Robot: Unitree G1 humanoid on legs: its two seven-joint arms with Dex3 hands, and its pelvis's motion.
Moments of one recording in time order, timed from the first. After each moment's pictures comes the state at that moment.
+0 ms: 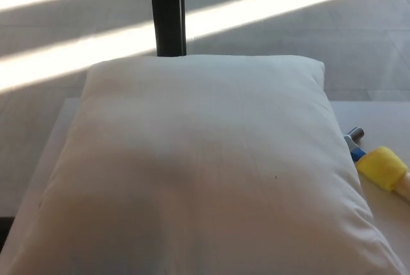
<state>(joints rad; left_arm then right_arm) 0.12 0.51 0.57 1.18 -0.16 -0.04 -0.13 0.23 -0.41 -0.58 0.77 0.13 0.04 0.03</state>
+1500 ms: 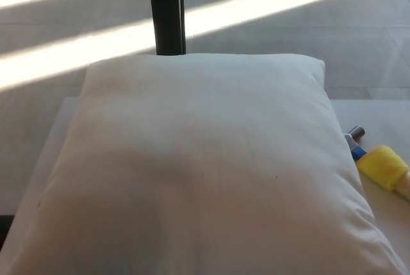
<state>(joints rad) 0.02 0.58 0.64 1.27 -0.30 -0.04 -0.26 -0.22 -0.94 -0.49 0.10 0.29 0.21 0.10</state>
